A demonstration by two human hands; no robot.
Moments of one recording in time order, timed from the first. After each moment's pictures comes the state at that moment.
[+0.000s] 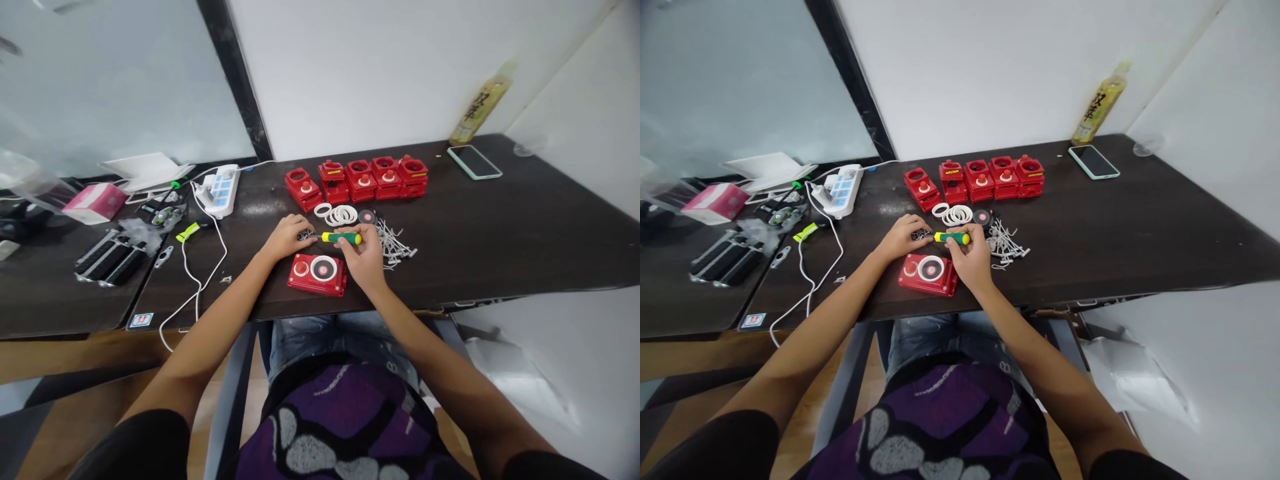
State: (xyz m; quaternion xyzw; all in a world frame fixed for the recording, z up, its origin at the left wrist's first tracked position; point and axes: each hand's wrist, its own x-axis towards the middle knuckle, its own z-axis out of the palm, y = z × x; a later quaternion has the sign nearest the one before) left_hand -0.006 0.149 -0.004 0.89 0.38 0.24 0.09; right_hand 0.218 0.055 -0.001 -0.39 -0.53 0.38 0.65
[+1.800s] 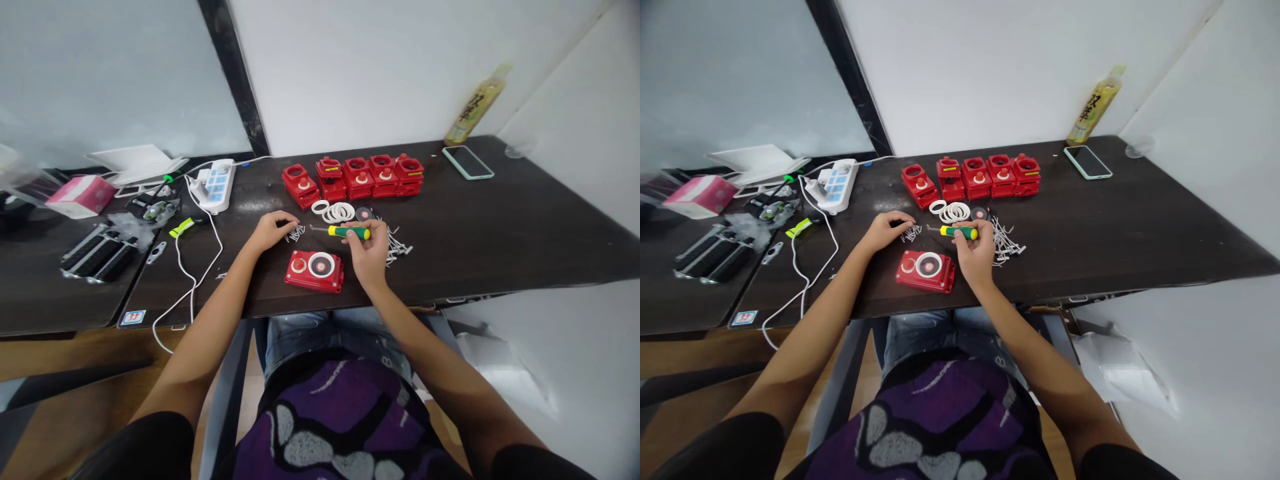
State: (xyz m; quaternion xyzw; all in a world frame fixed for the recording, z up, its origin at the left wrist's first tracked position) left_hand -0.035 0.156 -0.006 0.77 0.45 0.36 0.26; right_hand 0.221 0.053 0.007 -0.40 -0.48 0.33 0.70
